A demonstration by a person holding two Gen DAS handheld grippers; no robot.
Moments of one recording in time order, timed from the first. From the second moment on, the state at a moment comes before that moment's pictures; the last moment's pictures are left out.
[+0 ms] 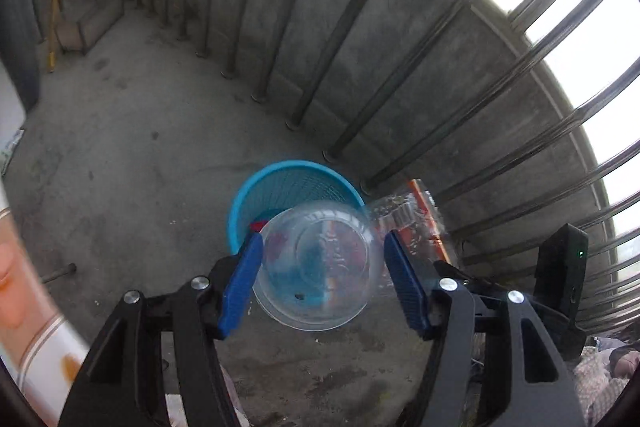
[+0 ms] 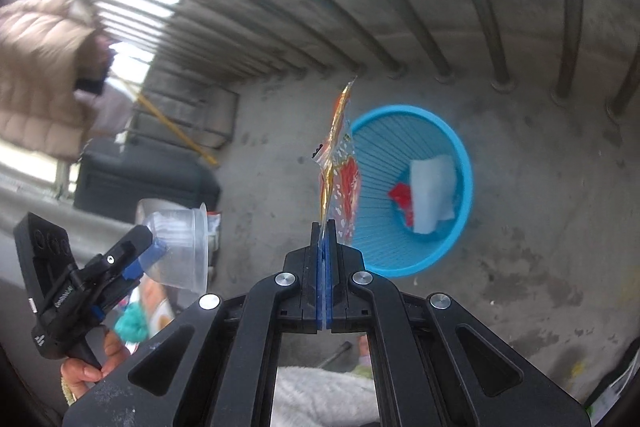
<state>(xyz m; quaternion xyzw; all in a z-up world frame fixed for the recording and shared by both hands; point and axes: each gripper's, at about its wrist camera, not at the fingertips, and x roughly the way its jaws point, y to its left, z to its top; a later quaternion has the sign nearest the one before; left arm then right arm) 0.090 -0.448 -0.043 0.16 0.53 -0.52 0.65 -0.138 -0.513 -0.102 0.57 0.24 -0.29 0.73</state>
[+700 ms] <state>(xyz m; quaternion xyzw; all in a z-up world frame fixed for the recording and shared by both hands) 0.104 -0.475 -0.079 0.16 0.55 -0.49 0.66 -0.157 -0.524 -0.182 0.62 0.28 -0.33 0.65</state>
